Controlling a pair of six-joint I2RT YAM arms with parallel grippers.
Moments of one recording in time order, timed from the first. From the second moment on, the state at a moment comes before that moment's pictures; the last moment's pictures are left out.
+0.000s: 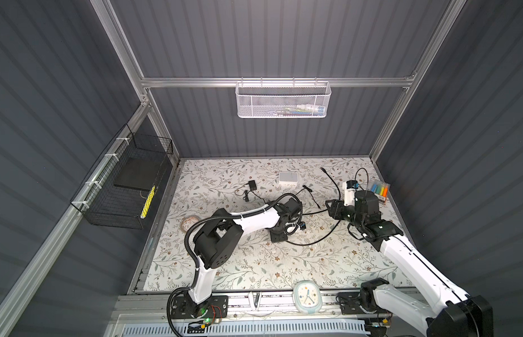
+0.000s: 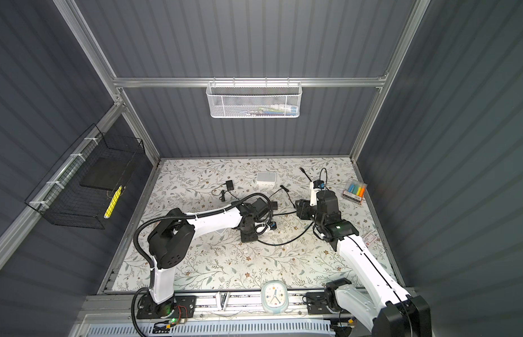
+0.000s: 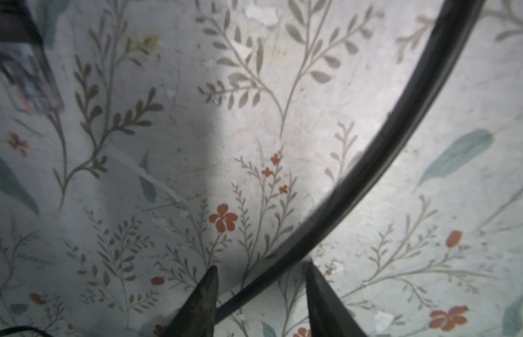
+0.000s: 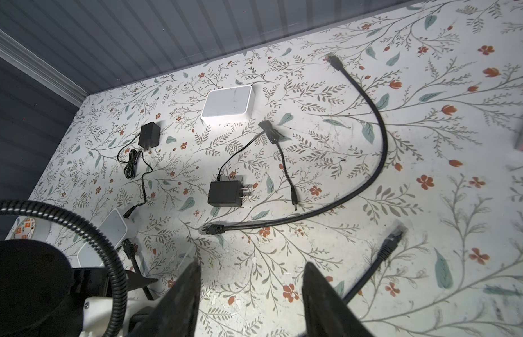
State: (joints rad) left arm -0.90 1.99 1.39 -0.82 -0.08 0.60; right arm 0.25 1.01 0.70 -0.27 -0.09 0.34
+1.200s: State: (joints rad) left arm -0.79 1.40 0.98 -0.53 0.02 0.58; right arm 0.30 1.05 0.77 -0.28 -0.06 0.43
